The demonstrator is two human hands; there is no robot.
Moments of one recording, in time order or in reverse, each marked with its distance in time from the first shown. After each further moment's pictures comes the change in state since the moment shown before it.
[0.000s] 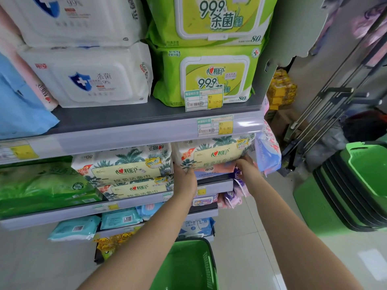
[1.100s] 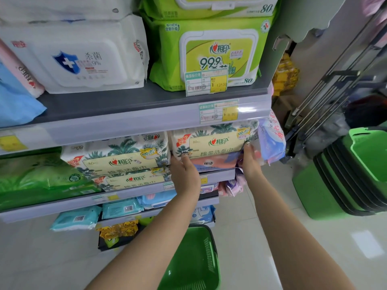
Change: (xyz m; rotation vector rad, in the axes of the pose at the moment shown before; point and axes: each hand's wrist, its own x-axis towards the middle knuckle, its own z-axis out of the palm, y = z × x) left_hand -0.002 -0.013 0.007 0.048 0.258 0.055; right_hand -0.010 0.018 0.012 -0.003 0.087 -0.057
